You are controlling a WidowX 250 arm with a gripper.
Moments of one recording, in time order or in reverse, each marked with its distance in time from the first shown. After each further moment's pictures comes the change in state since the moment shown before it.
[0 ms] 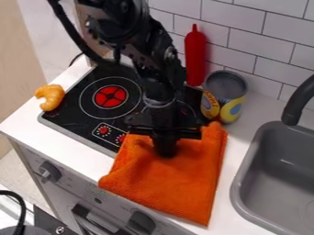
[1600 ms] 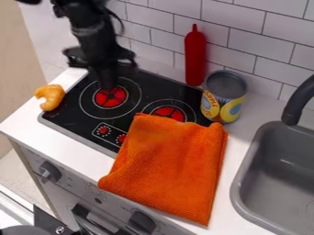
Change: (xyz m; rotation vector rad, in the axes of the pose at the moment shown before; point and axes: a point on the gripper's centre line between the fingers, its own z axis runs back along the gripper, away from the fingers) arm 0.064 0.116 0.071 0.027 -0.105 -0.027
